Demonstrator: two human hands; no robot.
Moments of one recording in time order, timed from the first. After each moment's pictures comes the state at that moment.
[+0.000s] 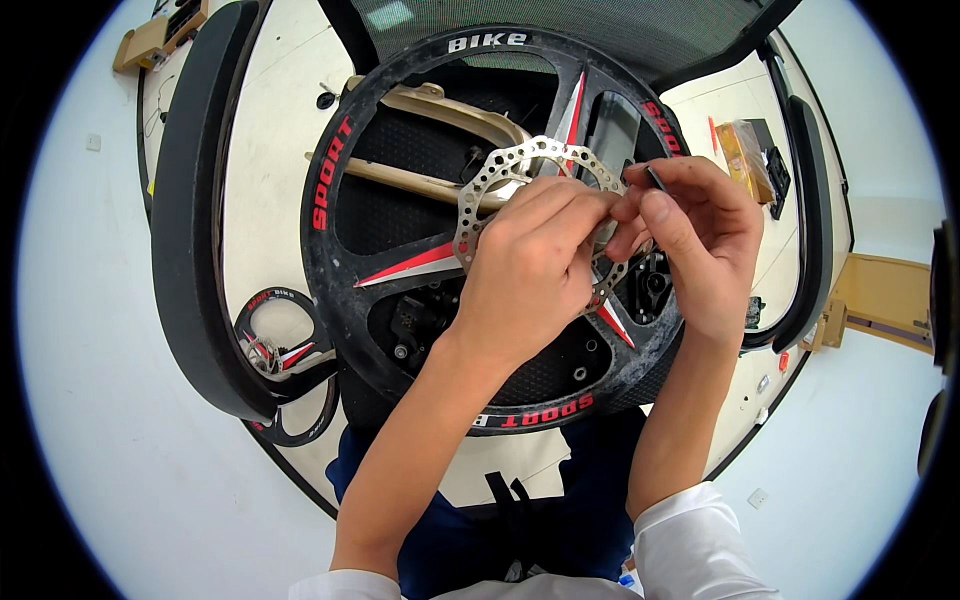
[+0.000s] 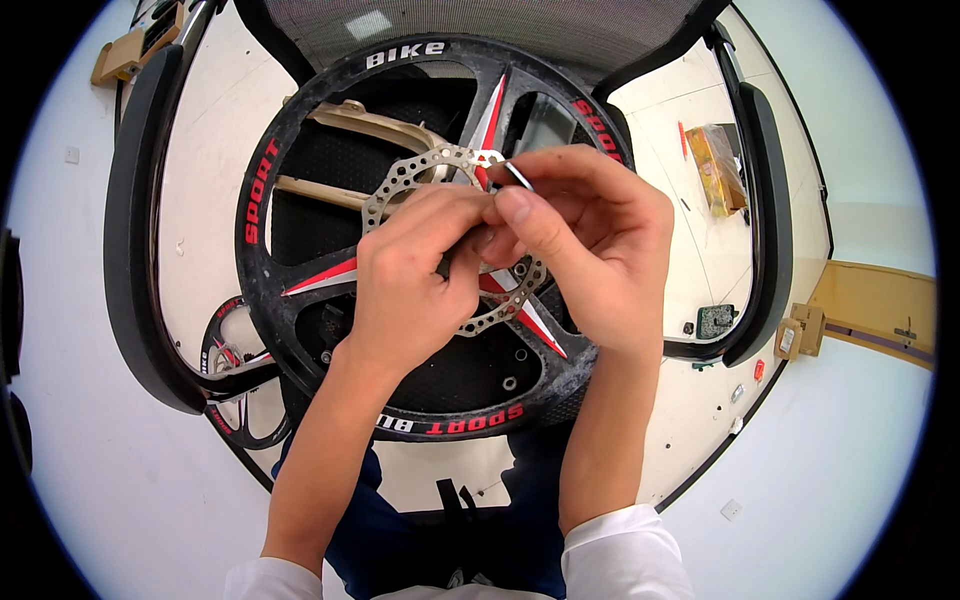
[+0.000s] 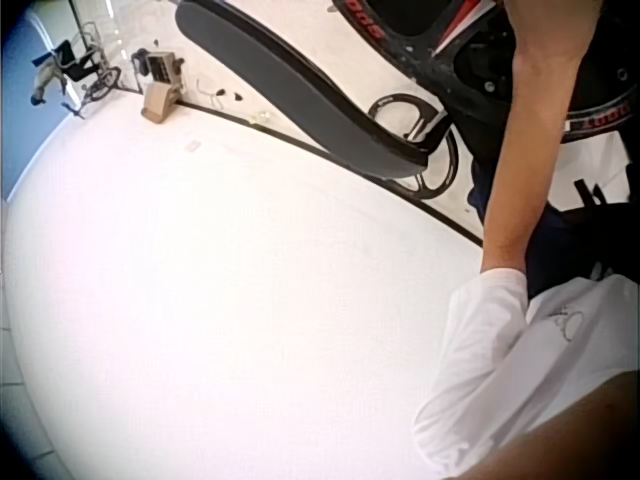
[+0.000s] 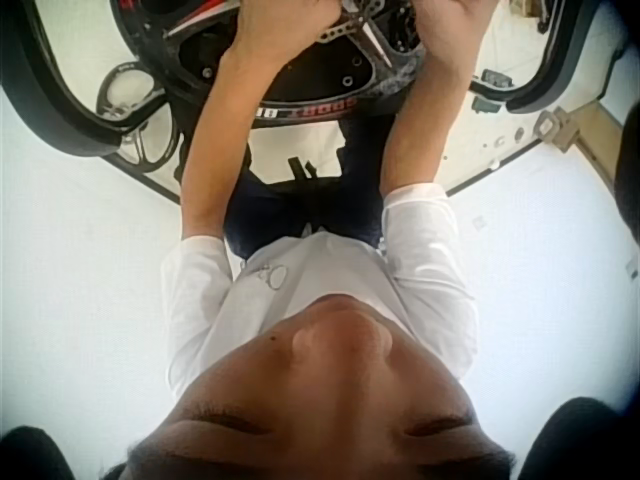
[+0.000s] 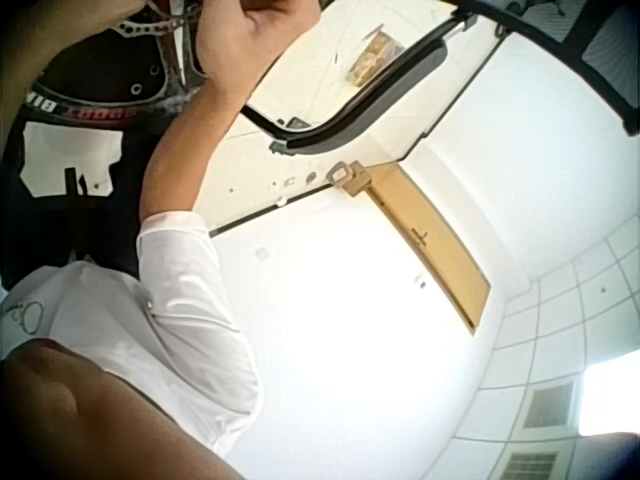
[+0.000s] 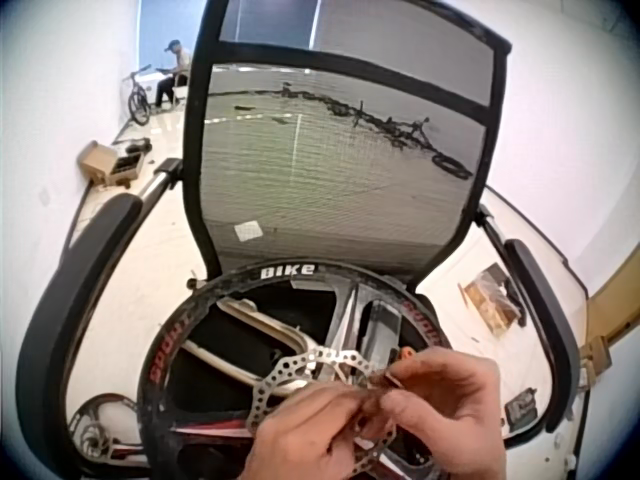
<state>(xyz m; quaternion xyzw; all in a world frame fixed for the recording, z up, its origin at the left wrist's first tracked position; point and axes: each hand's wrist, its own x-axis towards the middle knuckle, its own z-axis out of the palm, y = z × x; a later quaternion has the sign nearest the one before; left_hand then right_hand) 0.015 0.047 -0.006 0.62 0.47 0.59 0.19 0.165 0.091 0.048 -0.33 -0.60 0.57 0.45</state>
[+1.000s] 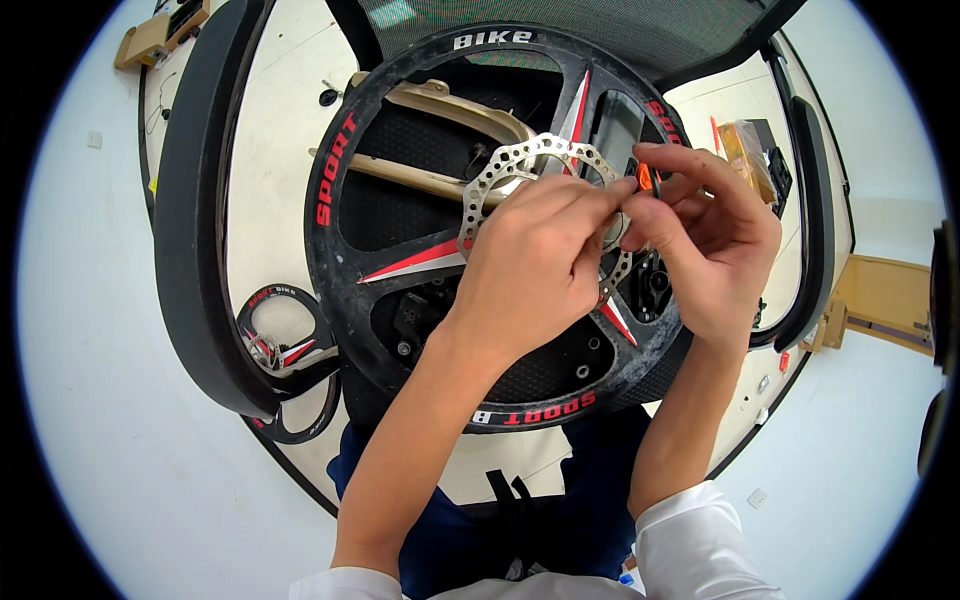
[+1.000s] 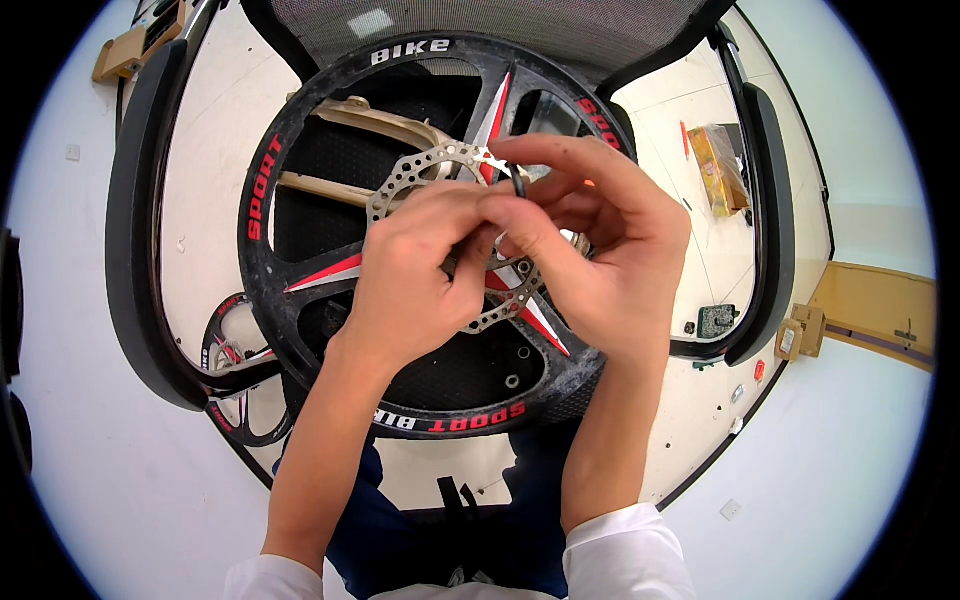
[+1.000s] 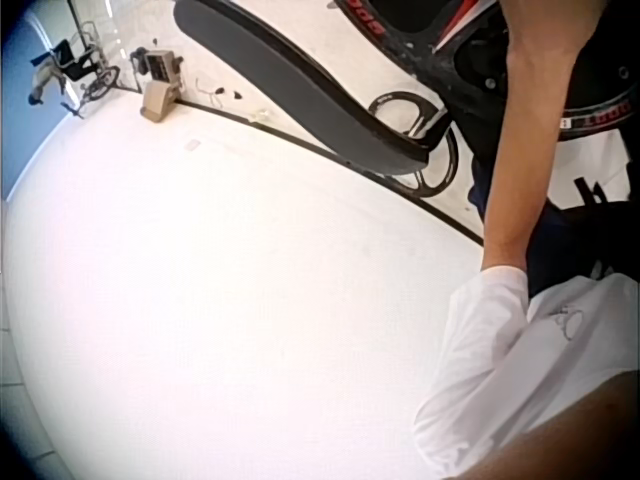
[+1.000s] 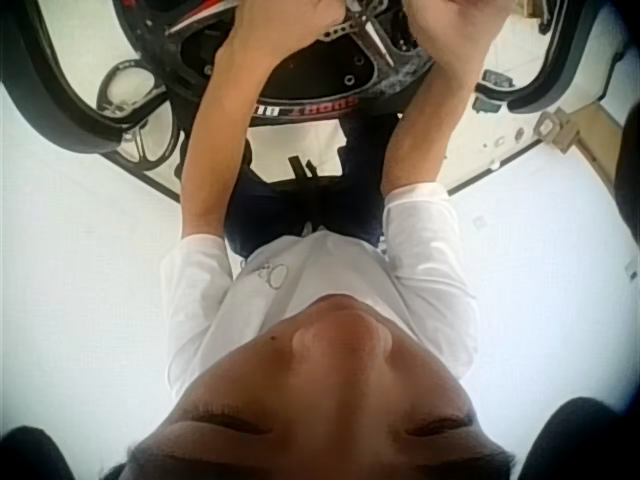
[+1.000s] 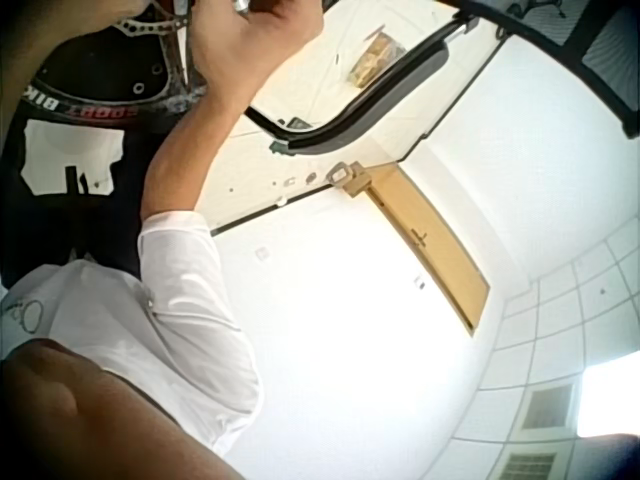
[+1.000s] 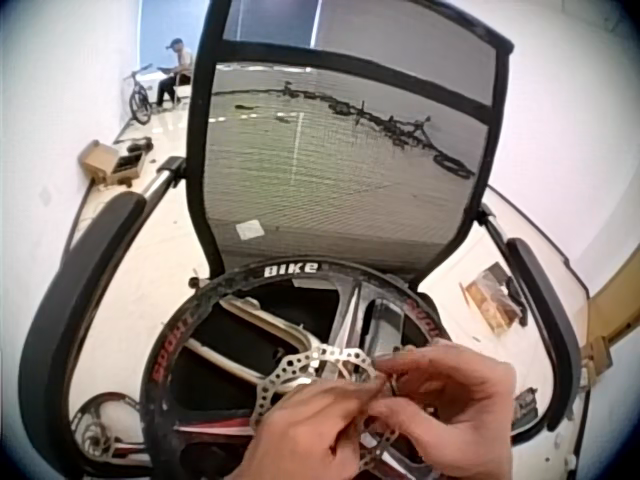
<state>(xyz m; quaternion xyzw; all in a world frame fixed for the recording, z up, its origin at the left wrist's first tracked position) 0.010 0.046 -0.004 0.64 0.48 0.56 0.22 0.154 0.084 0.064 -0.39 -0.69 0.43 0.43</state>
